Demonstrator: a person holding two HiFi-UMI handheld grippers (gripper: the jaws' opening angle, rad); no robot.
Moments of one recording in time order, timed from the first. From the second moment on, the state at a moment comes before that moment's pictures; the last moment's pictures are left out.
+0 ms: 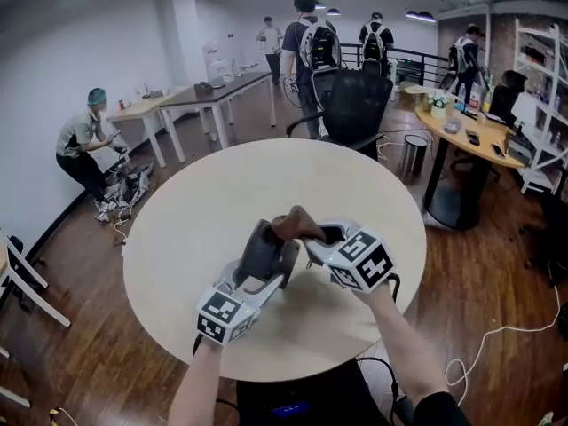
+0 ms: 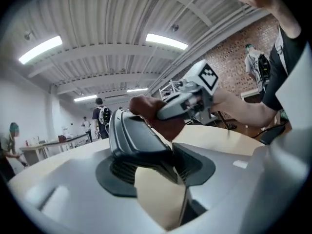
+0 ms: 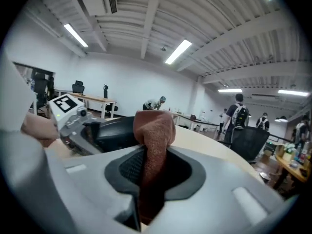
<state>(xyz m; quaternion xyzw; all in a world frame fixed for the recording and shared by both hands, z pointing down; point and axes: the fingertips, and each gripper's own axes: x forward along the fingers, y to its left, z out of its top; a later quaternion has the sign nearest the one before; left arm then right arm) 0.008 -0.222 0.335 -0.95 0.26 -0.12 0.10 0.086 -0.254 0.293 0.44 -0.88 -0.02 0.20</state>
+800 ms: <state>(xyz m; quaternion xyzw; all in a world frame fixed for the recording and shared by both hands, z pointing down) 0.044 -0.236 0.315 -0.96 0.21 -0.05 -0.18 0.067 -0.275 0.364 0.35 -0.91 0.13 0.18</state>
